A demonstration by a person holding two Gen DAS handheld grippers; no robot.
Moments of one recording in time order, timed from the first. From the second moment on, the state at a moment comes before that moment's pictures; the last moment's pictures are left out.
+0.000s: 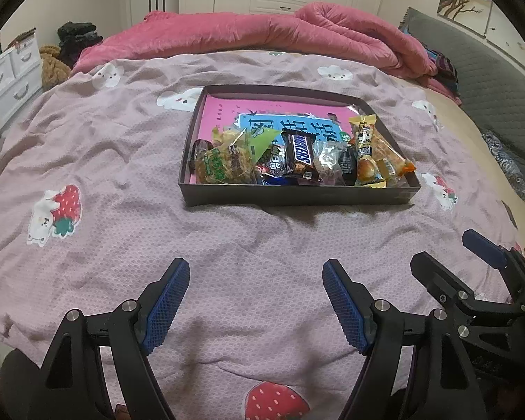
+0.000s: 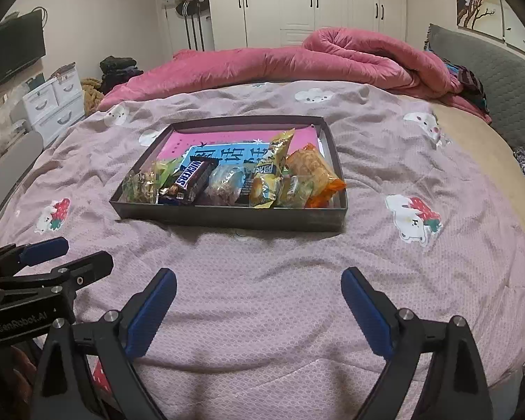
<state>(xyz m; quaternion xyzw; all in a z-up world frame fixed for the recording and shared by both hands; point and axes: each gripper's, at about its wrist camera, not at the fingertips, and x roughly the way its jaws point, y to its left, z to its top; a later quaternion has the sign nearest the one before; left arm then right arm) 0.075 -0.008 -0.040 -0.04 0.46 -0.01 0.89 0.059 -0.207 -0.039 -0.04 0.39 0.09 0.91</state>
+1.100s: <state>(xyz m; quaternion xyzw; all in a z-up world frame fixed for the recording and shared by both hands) 0.076 -0.007 -0.043 -0.04 0.47 0.00 0.88 0.064 -0.209 -0.046 -0.03 0.41 0.09 0.91</state>
